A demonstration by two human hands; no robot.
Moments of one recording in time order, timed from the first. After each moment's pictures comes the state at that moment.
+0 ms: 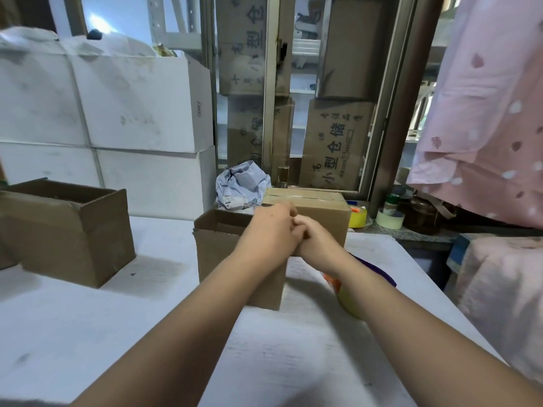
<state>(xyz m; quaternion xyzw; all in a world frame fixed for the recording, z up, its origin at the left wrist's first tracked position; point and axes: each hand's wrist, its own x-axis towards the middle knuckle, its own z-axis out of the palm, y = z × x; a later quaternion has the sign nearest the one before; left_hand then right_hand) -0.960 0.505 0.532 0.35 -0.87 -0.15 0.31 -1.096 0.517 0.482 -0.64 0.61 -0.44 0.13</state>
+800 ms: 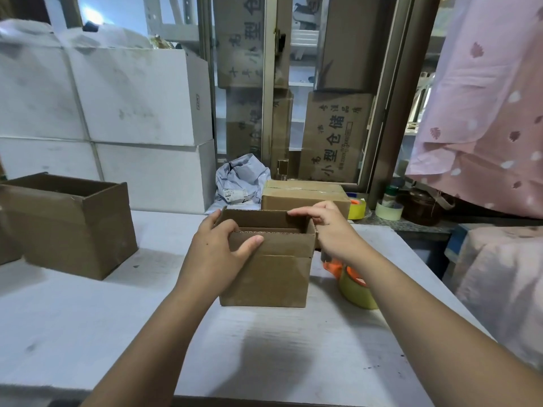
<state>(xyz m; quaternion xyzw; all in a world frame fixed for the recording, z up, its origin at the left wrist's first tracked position) -0.890 0.496 0.488 0.43 -0.81 -0.20 0.35 -1.099 0.547 0.501 -0.58 0.70 -0.41 0.10</state>
